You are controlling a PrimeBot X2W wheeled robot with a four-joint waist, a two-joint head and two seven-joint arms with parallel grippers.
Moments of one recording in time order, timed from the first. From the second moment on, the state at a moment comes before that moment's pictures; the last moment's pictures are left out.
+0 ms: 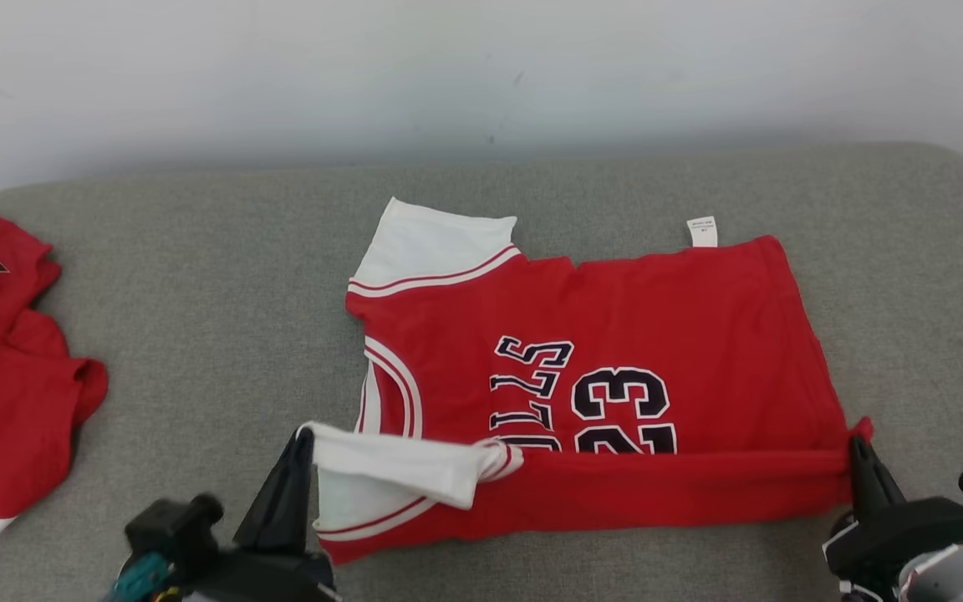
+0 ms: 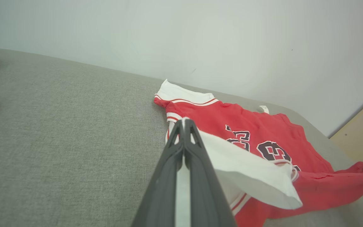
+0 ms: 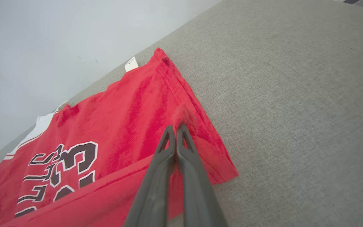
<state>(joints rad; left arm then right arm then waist) -0.09 0.24 -0.33 0.11 -0.63 -0.01 -0.20 -0.08 -0.05 -0.33 0.22 0.44 0.13 0.15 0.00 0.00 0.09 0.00</state>
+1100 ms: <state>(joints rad) -0.12 0.18 -0.30 0.35 -0.53 -0.05 -0.26 -0.10 -0.16 -0.24 0.31 0.38 0.13 0.01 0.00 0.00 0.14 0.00</state>
